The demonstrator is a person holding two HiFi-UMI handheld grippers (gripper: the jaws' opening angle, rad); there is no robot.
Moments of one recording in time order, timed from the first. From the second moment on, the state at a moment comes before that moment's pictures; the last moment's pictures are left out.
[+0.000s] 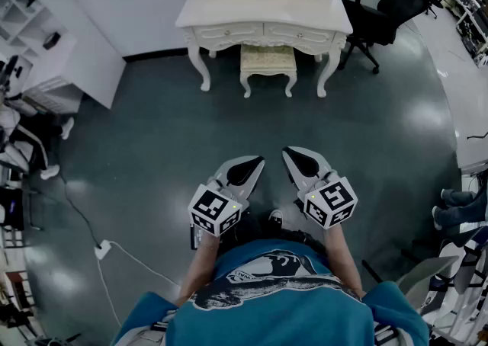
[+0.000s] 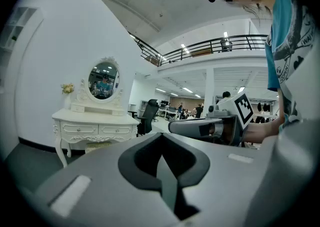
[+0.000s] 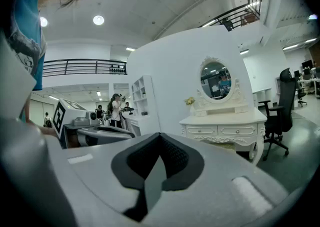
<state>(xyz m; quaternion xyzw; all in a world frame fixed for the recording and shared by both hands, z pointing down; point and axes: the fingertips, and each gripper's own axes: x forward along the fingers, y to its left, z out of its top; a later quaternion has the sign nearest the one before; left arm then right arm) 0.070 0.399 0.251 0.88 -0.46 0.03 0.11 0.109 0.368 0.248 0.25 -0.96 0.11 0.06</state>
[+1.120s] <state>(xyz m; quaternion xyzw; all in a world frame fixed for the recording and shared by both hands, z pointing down) 0.085 0.401 0.255 0.85 -0.52 0.07 0.09 0.146 0.353 0.262 0.23 -0.96 0.16 0.00</state>
